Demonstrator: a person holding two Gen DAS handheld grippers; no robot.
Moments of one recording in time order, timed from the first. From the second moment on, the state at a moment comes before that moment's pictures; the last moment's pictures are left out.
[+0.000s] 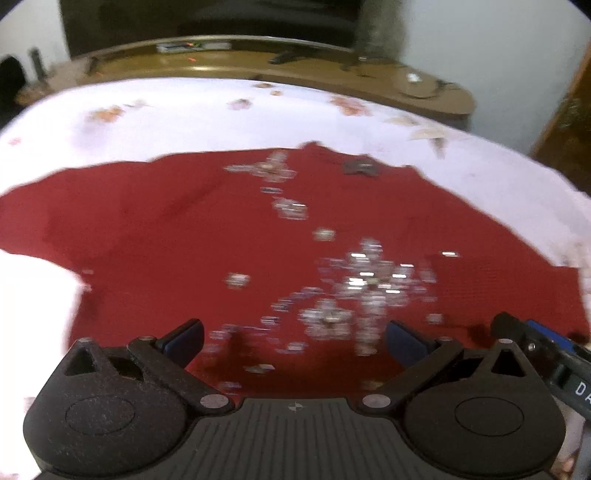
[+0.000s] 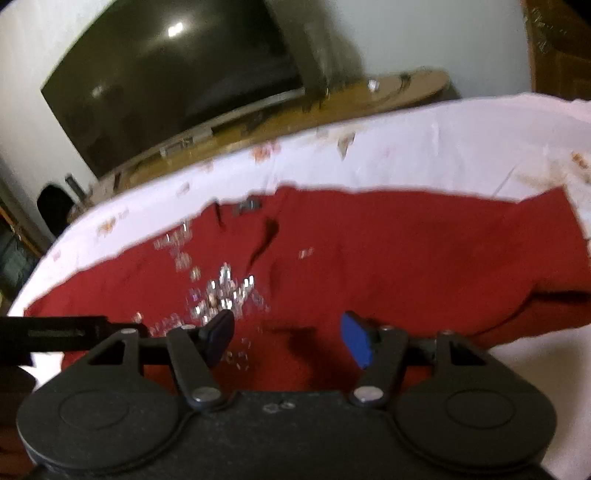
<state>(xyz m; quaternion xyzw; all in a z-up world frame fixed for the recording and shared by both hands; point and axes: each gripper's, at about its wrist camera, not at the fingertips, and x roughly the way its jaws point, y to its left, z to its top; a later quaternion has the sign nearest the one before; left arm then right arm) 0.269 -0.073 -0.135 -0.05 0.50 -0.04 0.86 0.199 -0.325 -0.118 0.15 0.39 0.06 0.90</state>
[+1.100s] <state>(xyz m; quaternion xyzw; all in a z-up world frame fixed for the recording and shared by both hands) 0.294 -0.136 -0.191 -0.30 0.58 -0.18 0.74 0.132 -0.397 -0.120 0.21 0.36 -0.05 0.91</state>
